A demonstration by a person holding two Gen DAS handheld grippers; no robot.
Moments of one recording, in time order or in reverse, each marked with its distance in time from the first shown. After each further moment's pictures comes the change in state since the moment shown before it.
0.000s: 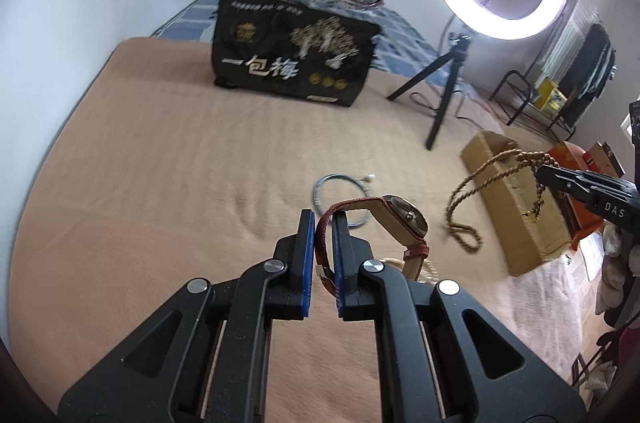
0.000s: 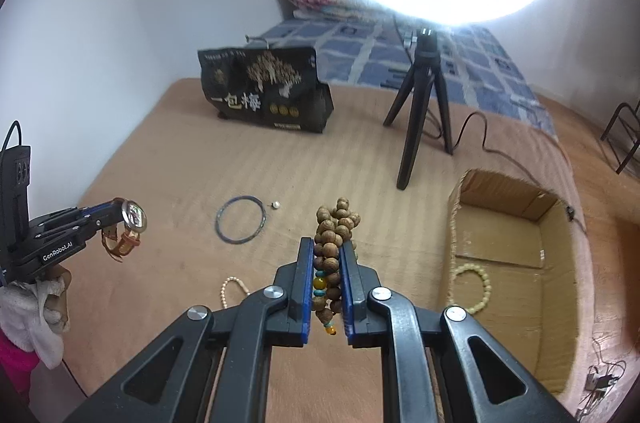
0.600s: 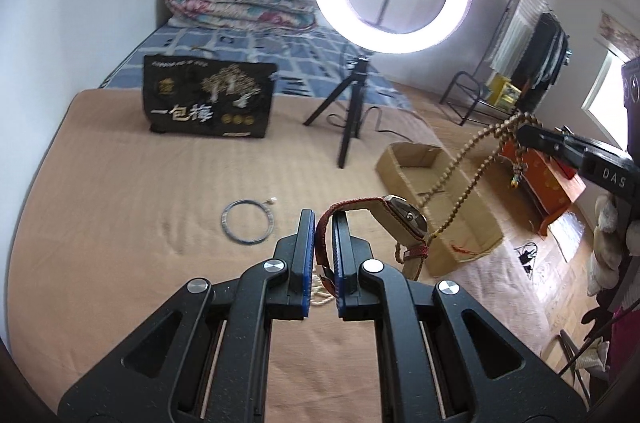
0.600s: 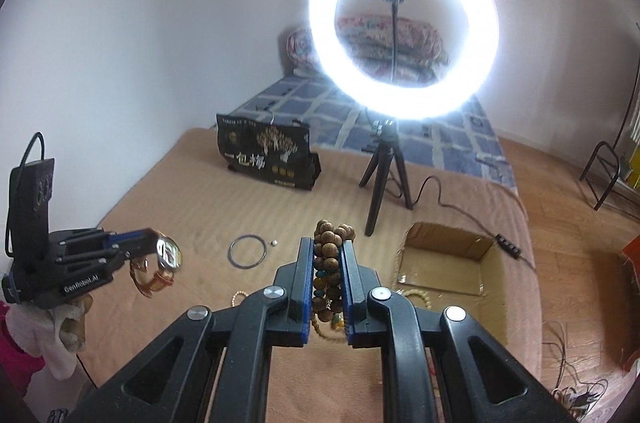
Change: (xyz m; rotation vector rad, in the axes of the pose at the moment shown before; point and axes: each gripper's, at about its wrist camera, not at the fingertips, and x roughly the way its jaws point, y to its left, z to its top) left arm -0.057 -0.091 0.006 0.106 -0.068 -0.132; right arm -0.122 -0.004 0.003 -0.048 -0.184 -0.047
